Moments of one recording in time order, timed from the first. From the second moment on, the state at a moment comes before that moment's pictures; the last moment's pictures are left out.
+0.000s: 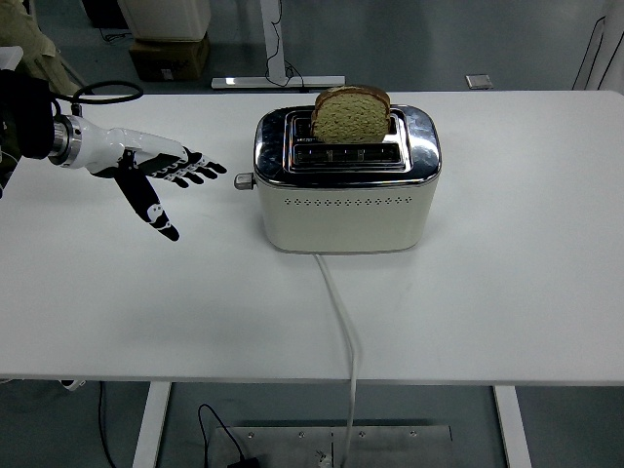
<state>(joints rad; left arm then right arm) -1.35 0.76 -0.06 -1.21 0.72 -0.61 0.16 -0.02 0.00 0.29 0.09 -0.32 0.07 0.25</state>
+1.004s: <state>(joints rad) -1.32 0.72 -0.06 -1.19 0.72 -0.61 0.16 -0.02 0.00 0.29 0.09 -0.32 0.07 0.25</state>
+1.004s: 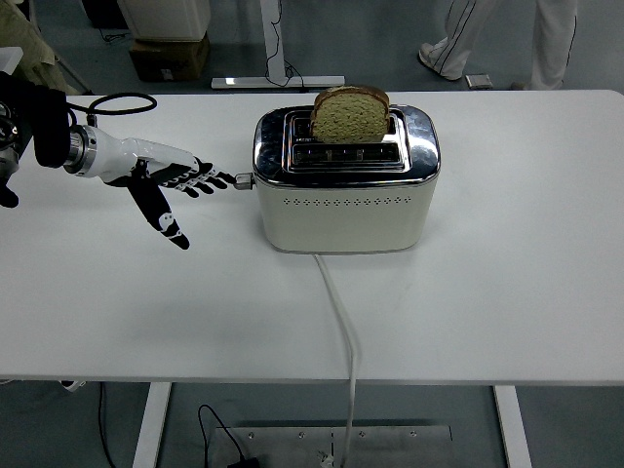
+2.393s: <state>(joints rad) -1.31 0.72 -0.06 -1.17 0.71 -0.59 0.15 -0.02 0.00 0.29 0.09 -0.32 0.07 0.25</state>
